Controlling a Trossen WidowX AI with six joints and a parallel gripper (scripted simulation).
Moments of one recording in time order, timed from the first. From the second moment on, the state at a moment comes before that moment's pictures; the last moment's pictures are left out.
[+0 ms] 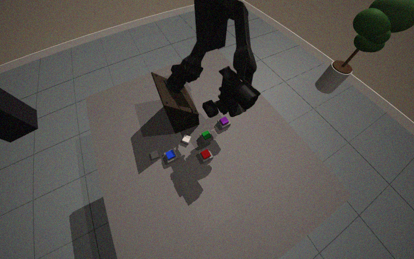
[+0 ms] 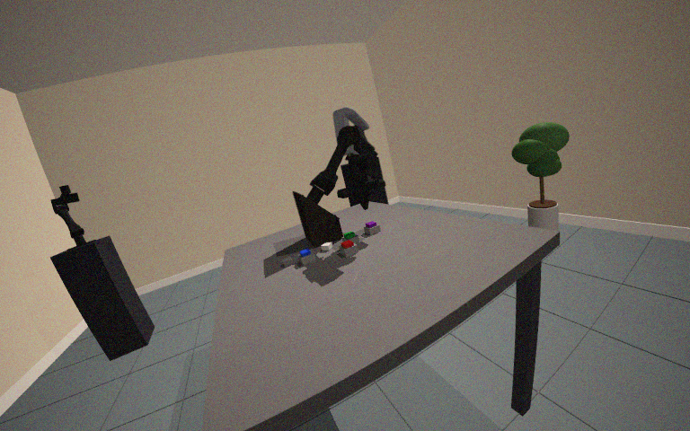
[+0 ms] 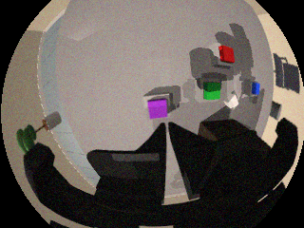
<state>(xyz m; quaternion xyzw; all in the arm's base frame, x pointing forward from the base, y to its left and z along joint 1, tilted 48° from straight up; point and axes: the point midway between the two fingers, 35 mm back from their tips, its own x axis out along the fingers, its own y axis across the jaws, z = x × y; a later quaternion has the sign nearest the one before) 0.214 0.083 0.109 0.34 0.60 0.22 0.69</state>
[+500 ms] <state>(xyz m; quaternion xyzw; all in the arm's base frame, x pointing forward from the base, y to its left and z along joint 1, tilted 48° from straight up) 0.235 0.020 0.100 0.34 0.60 0.19 0.70</state>
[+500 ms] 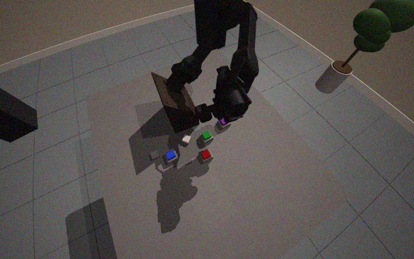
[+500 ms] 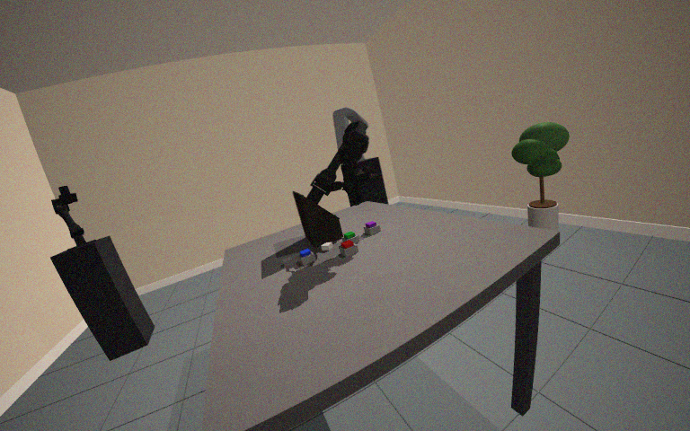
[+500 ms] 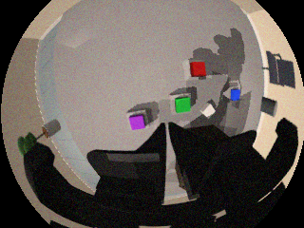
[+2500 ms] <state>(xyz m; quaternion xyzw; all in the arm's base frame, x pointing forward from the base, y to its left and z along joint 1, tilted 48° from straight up) 0.238 -0.073 -0.141 0.33 0.59 0.23 0.70</state>
